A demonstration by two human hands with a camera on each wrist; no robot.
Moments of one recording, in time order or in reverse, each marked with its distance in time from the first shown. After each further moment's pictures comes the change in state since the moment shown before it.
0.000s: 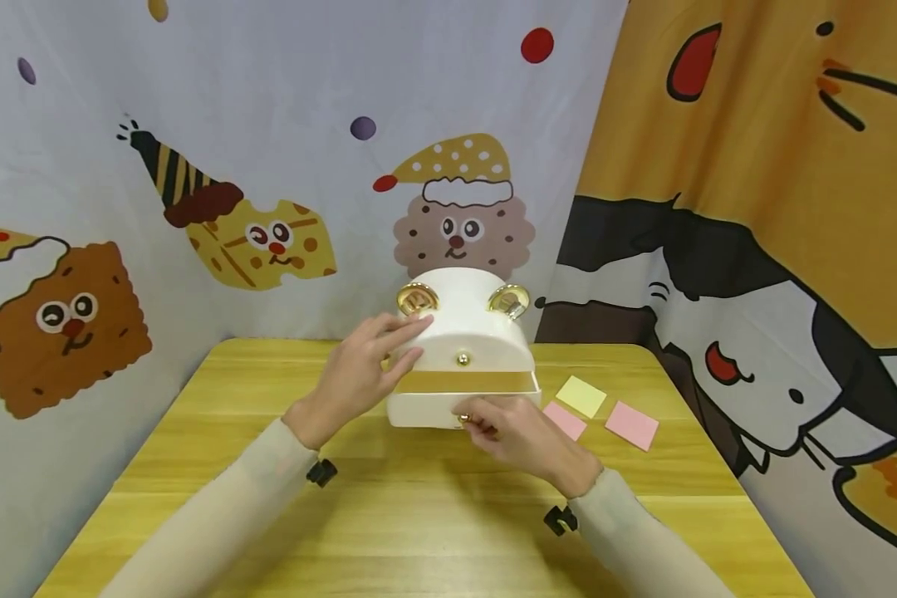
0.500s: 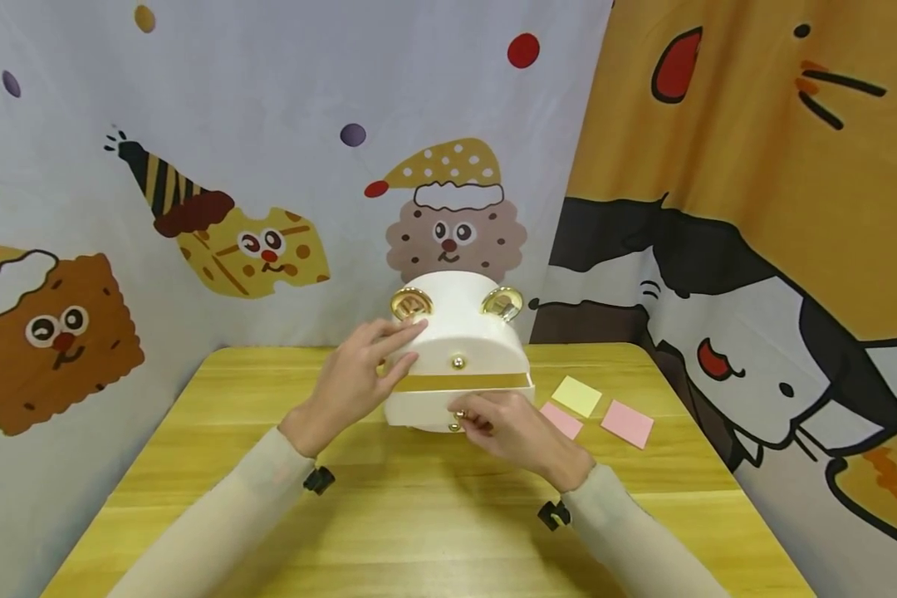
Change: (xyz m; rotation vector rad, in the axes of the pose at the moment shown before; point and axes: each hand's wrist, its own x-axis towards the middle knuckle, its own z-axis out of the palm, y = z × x) left_hand -0.001 -0.001 0.002 -0.005 0.015 0.005; right_hand 0.003 0.005 0.001 0.012 -0.002 0.052
